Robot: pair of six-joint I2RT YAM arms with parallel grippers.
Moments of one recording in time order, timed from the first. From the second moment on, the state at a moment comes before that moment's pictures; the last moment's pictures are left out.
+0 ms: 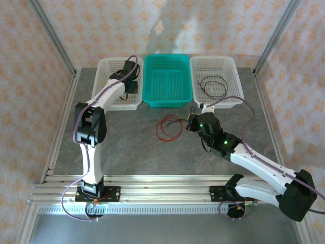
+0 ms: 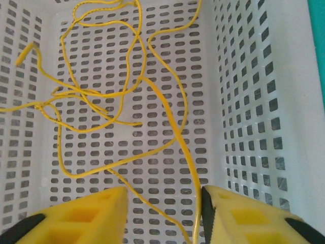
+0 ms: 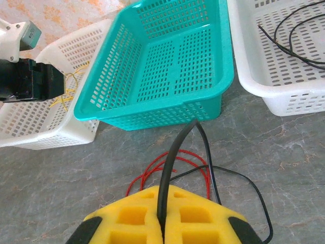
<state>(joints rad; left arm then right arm) -0.22 2.09 1.80 -0.71 -0.30 -0.16 0.72 1.02 0.71 -0.15 0.34 0.63</state>
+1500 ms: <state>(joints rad) -0.79 1.38 0.79 0.13 -0.11 -0.42 0.72 0.90 1.06 -0.38 0.50 0.53</state>
